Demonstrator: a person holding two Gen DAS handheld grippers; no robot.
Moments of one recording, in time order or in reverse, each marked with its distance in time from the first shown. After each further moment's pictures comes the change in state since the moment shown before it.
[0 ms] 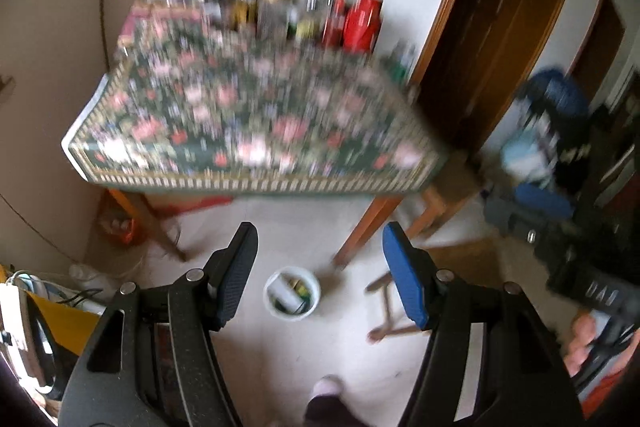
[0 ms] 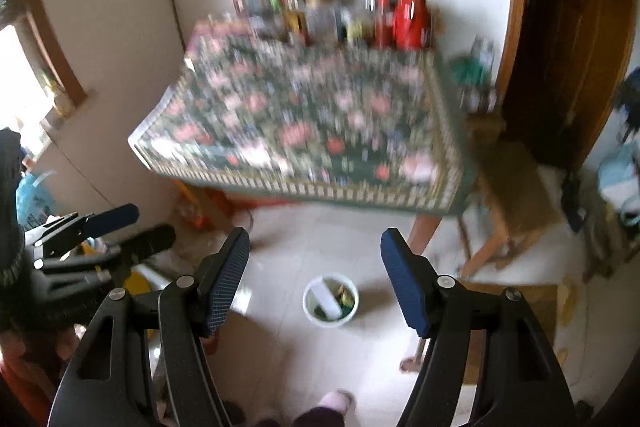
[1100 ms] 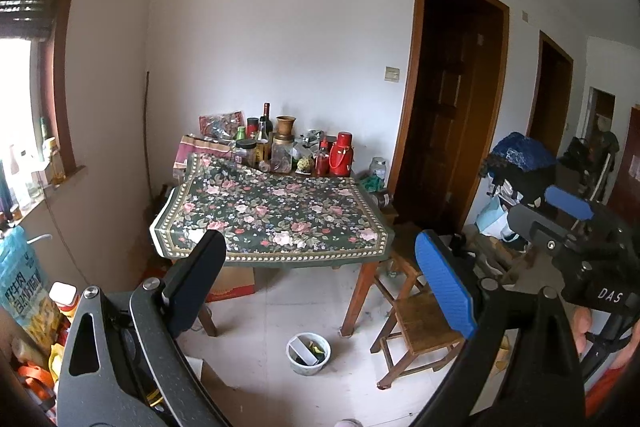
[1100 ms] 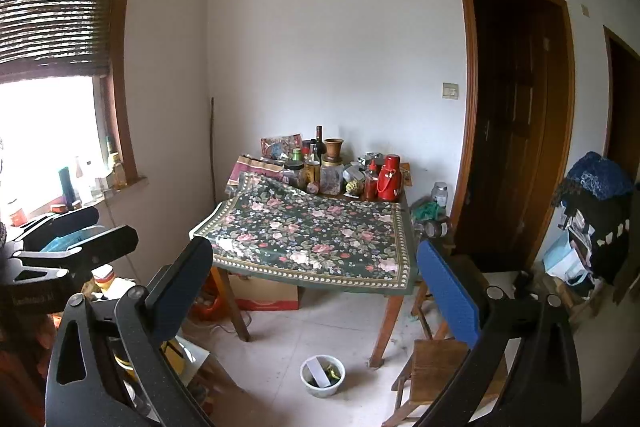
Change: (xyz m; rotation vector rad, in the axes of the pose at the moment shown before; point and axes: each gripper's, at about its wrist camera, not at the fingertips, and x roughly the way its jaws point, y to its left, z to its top) left arm -0.304 -0.022 -0.096 0.113 -0.422 0.017; right arm -0.238 0.120 -0.064 -0.086 -0.456 -0.109
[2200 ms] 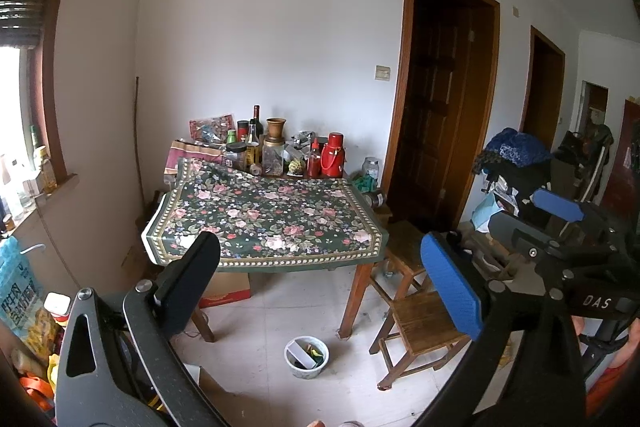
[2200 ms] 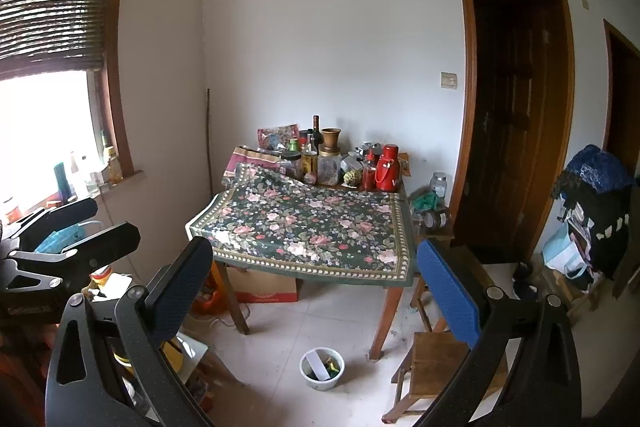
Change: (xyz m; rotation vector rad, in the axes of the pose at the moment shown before) left arm 0.004 -0.003 -0.004 0.018 -0.009 -0.030; right arm -0.005 0.002 -0.002 0.007 0.041 -0.013
